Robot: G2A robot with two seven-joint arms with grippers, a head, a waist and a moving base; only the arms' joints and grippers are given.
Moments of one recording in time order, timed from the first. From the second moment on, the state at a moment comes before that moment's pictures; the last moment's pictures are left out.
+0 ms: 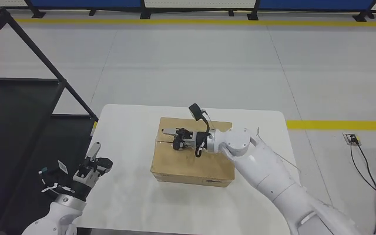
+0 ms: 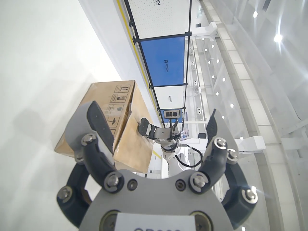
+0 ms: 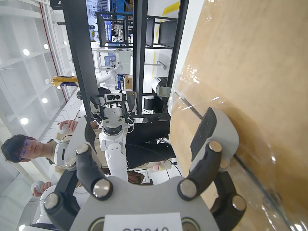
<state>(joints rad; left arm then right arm) 1.55 -1.28 -1.84 -1.98 -0.20 0.09 -0.41 -0.32 -1.46 0.63 -0.79 0.46 -0.20 0.82</state>
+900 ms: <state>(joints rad) 1.57 -1.26 -1.84 -1.96 -0.22 0.07 -0.43 -0.22 -1.62 0.62 -0.55 0.58 -0.22 0.86</state>
